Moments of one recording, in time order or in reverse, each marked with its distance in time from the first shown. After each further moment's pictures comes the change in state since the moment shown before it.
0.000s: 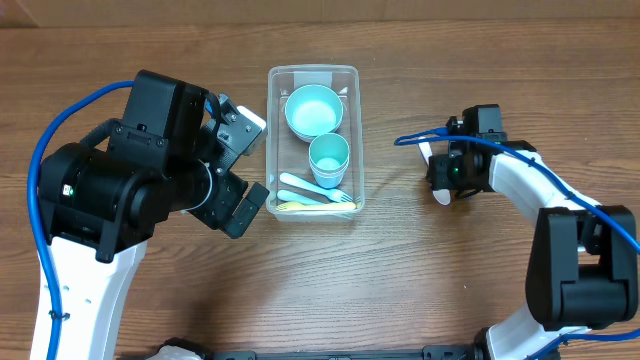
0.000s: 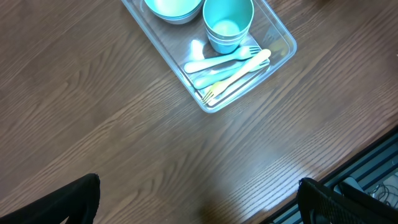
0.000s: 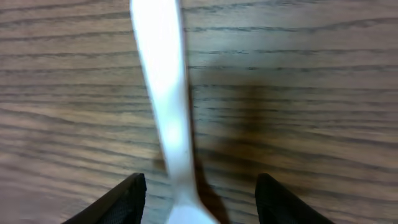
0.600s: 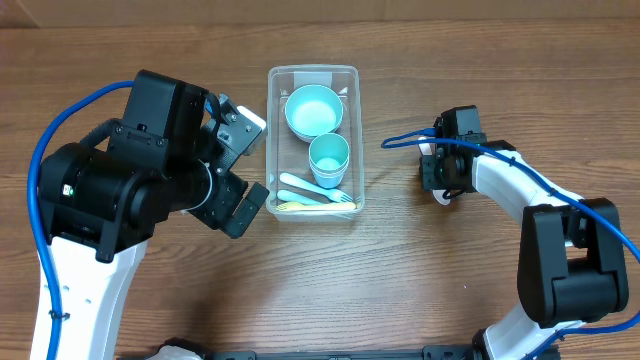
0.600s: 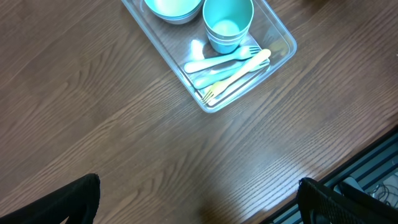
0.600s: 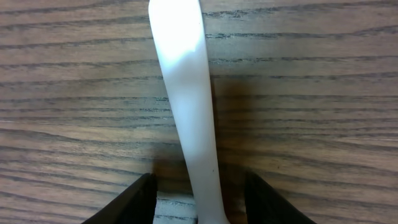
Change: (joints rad) left arm 0.000 0.000 0.000 0.000 0.000 0.000; right arm 0.080 0.027 0.000 0.033 0.093 0.081
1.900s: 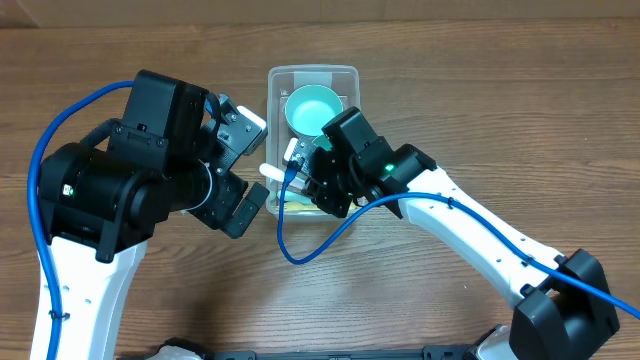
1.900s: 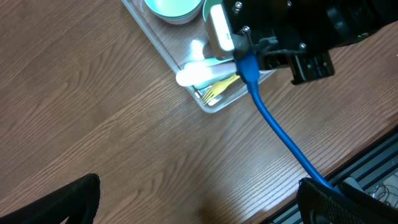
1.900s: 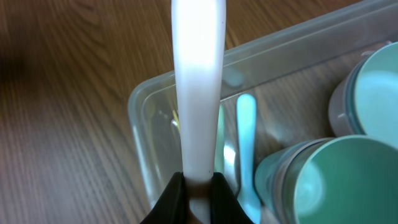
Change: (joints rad) left arm 0.000 0.000 0.000 0.000 0.000 0.000; right arm 0.550 -0.152 0.254 -0.159 -0.324 -0.541
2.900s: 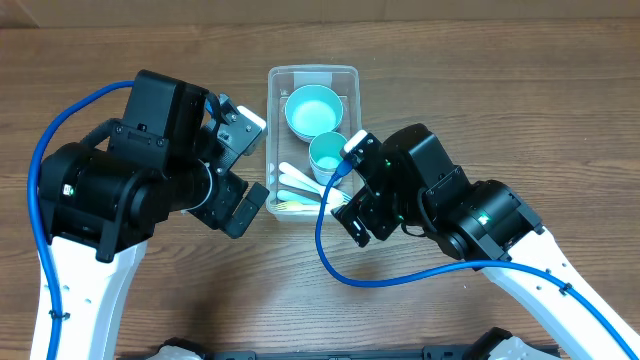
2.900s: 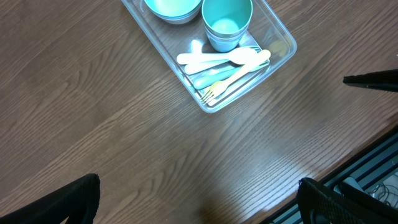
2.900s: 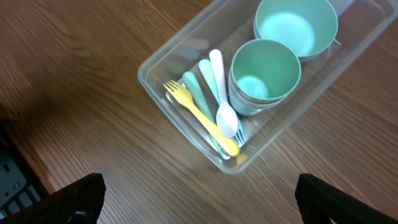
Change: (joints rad) left arm 0.000 0.000 0.000 0.000 0.000 0.000; right arm 0.000 -0.398 0.006 -0.315 0.197 0.371
